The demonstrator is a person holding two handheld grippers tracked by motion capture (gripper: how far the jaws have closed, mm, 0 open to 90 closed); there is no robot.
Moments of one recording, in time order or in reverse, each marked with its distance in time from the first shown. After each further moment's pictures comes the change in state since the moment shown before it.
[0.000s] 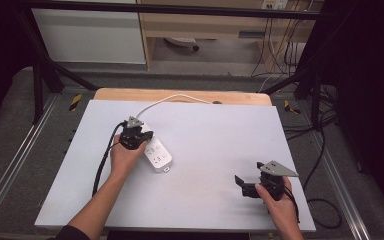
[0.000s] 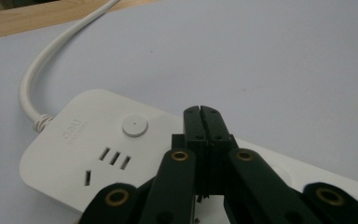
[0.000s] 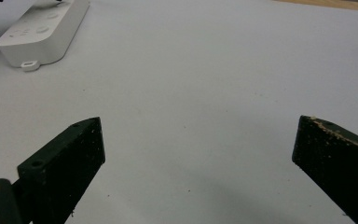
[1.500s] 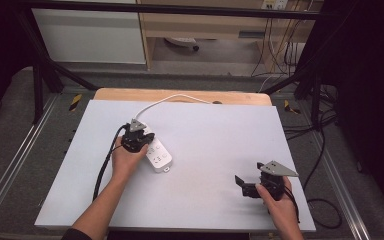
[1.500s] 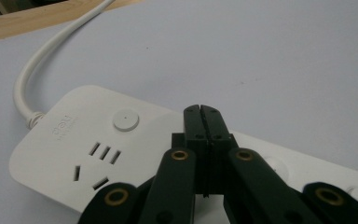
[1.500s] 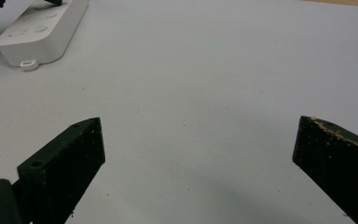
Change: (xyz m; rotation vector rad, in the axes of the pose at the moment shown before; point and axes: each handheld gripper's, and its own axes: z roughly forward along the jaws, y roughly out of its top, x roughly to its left) left arm -0.009 -0.006 0.002 -0.007 0.025 0.046; right arm -0.001 -0.001 0.001 0.008 0.001 0.008
